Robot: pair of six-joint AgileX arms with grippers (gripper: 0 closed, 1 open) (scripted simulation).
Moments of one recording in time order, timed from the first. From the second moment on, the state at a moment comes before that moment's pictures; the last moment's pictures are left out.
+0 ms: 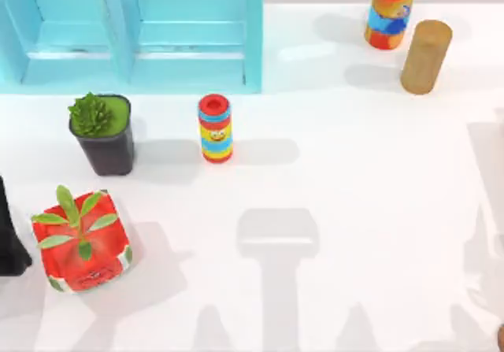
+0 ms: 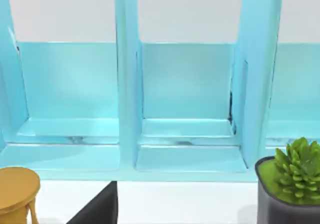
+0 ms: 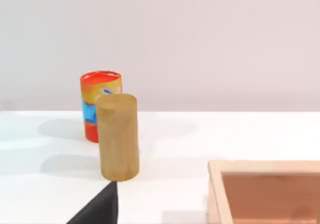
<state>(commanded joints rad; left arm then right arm) 0.00 0.00 0.00 0.00 0.00 0.00 0.00 0.00 0.00 0.00 0.00 0.00</state>
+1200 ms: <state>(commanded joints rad) 0.00 0.00 0.00 0.00 0.00 0.00 -0.59 1.28 1.01 -1.04 0.00 -0.65</state>
